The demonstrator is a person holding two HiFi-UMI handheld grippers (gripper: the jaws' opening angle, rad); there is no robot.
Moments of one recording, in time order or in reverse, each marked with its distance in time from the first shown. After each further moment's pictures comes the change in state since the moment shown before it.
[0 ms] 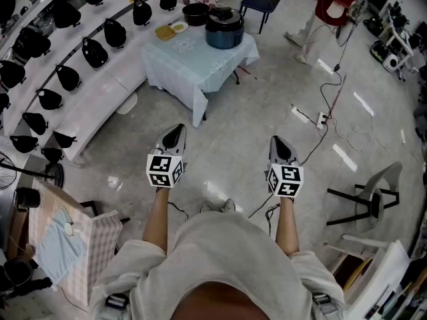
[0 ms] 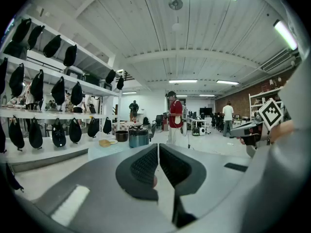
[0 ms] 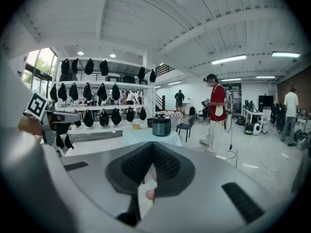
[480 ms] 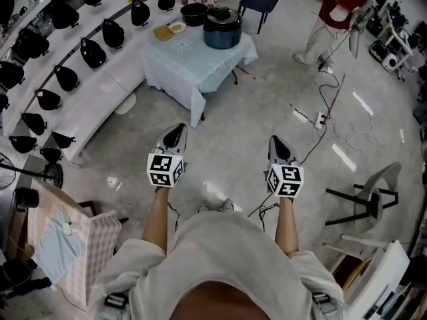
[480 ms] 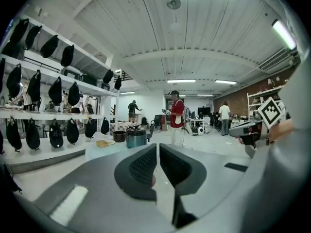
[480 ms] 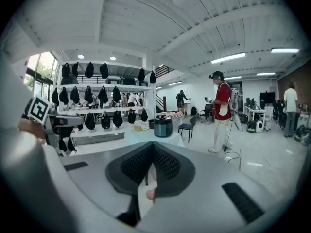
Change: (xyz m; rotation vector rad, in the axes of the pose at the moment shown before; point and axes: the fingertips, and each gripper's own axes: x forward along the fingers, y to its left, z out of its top) left arm 0.009 -0.012 0.004 0.009 0.004 -0.019; right arm -0.001 -0.007 0.004 0.027 -0.012 0.024
